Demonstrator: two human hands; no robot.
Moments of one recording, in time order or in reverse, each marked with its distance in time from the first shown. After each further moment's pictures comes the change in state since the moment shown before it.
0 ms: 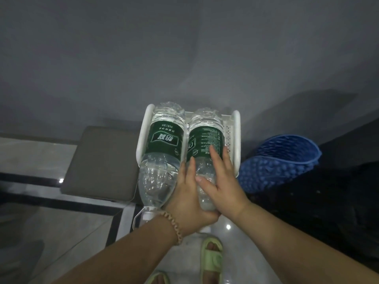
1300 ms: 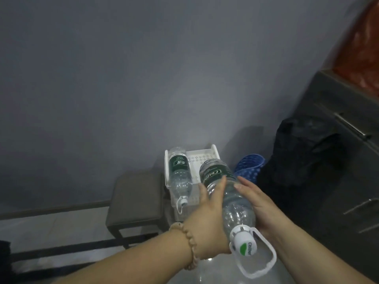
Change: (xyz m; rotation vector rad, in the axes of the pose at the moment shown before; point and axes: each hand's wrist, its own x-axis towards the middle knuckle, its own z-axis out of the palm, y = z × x) left_hand -0.285 0.118 -0.155 0.167 -0.280 0.371; right_hand -0.274 -0.232 -0.024 1.159 0.367 0.272
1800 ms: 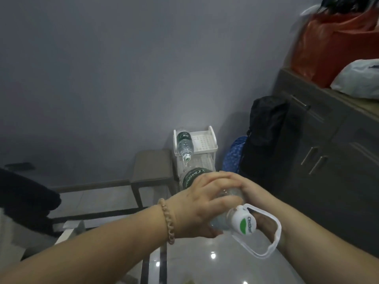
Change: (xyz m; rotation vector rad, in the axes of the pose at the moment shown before) left_hand -0.283 0.064 0.081 0.548 0.315 0.996; right_hand -0.306 0.059 -0.003 -0.057 -0.277 0.200
